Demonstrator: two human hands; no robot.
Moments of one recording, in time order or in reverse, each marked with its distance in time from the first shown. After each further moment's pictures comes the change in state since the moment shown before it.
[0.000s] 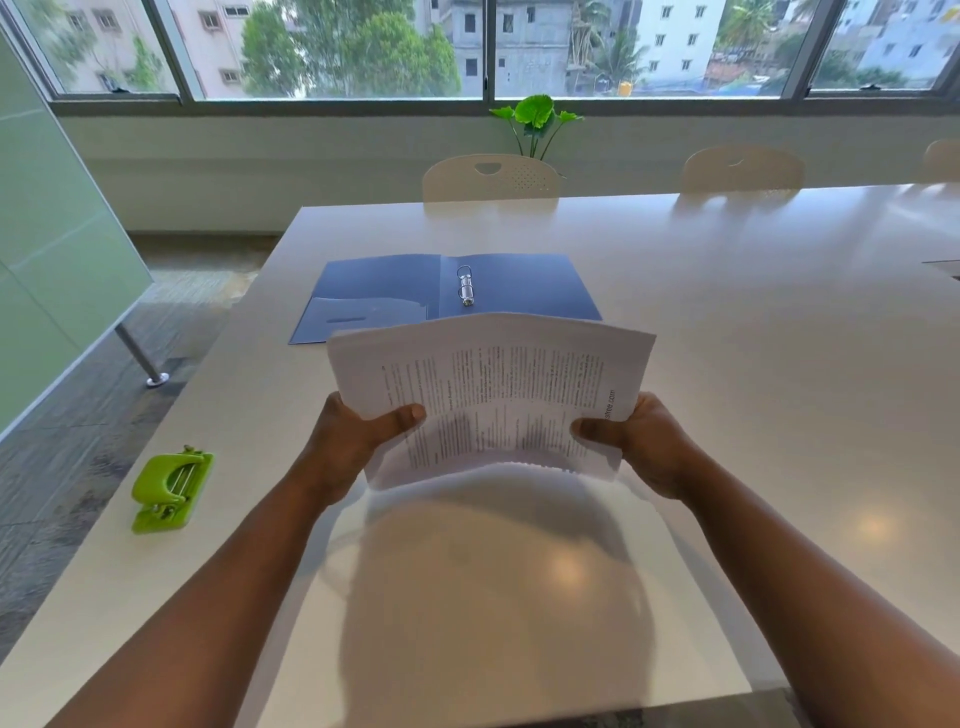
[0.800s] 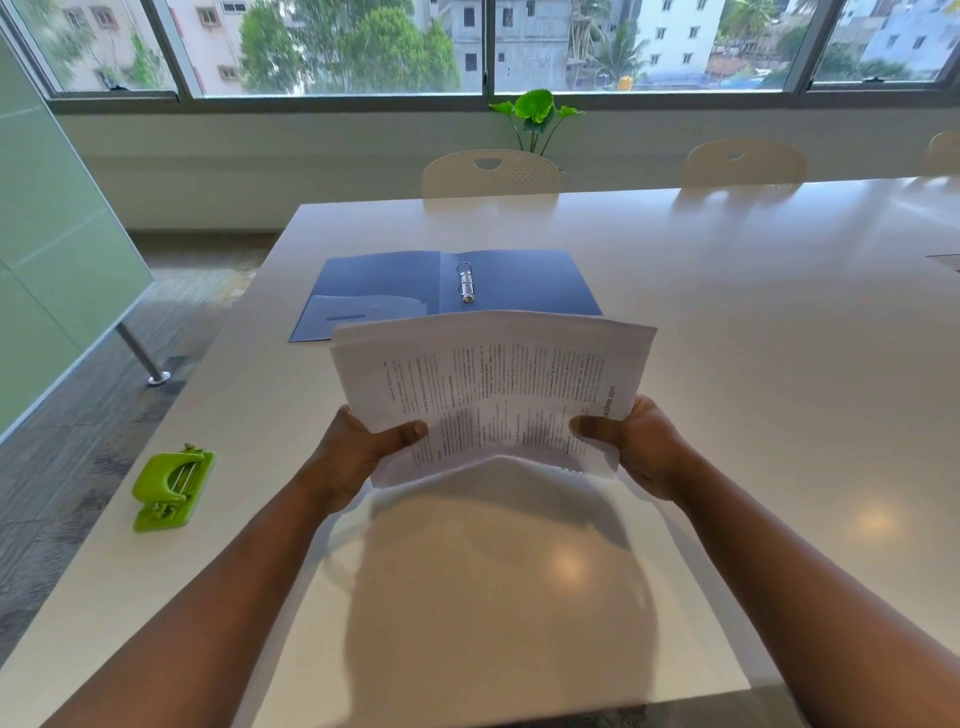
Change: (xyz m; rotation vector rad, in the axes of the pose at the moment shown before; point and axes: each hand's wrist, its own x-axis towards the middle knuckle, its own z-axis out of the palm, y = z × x) left_hand 0.000 -0.020 -0.002 -0.090 -0.096 -0.089; right_hand -0.002 0.004 0.009 0.116 0.018 0.065
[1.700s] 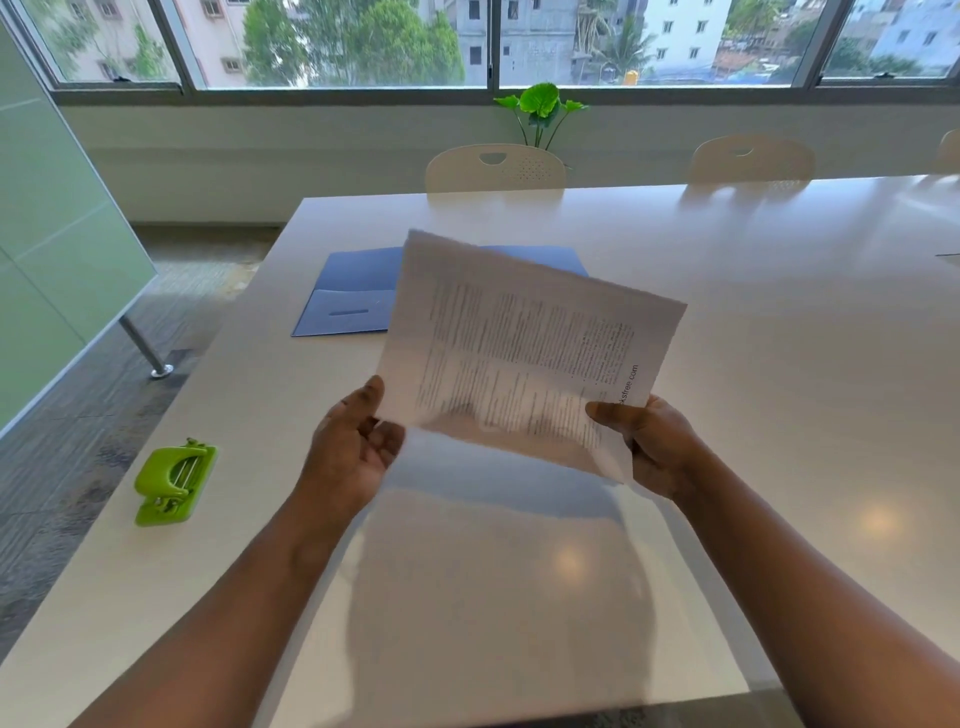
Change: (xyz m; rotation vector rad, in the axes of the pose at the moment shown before) left_hand 0.000 0.006 0.018 -0.641 0.413 -0.223; right_hand 0.008 0.003 -0.006 0.289 0.078 0.153
